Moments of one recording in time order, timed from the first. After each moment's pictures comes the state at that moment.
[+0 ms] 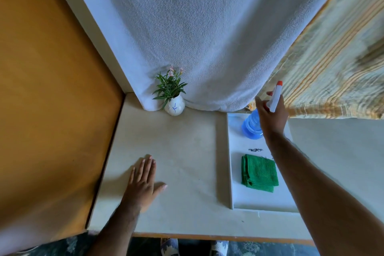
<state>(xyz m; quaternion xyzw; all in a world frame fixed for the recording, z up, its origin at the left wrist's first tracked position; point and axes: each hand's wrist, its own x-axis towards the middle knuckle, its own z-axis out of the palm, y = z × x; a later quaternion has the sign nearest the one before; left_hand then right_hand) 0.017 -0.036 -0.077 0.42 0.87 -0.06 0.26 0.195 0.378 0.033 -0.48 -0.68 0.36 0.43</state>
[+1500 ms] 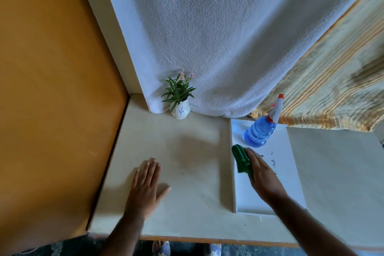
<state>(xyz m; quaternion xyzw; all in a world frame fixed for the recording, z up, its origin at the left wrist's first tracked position) 0.026 -0.050 -0.083 0.47 0.87 0.03 0.15 0.279 0.252 0.000 -0.30 -0.93 0.20 0.10</state>
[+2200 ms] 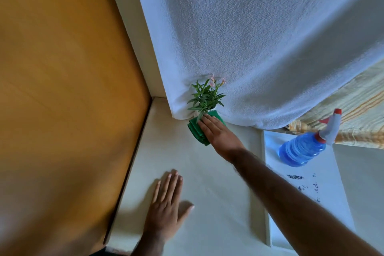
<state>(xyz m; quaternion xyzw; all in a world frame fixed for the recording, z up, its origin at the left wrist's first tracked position) 0.025 -0.058 -0.110 0.47 0.88 0.05 0.07 0.026 0.242 -0.002 -0.01 -0.98 0.11 0.14</state>
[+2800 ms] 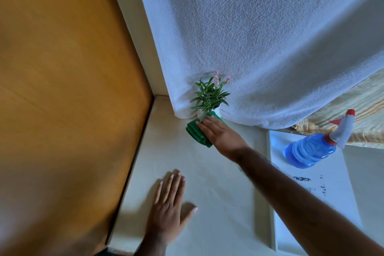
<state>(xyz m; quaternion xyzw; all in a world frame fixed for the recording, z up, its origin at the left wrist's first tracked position) 0.025 -0.057 -0.110 0.47 0.88 0.06 0.06 0.018 0.246 -0.006 0.05 -0.98 0.11 0.15</state>
